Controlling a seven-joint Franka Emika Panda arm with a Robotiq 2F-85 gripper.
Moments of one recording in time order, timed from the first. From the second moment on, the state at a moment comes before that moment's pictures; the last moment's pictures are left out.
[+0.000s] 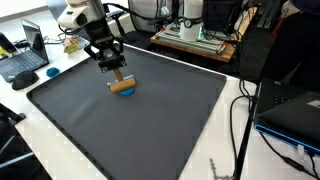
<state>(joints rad) -0.13 0.42 0.04 -1.81 -0.03 2.17 -1.03</state>
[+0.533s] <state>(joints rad) -0.12 0.41 0.04 -1.81 -0.06 2.17 -1.02</state>
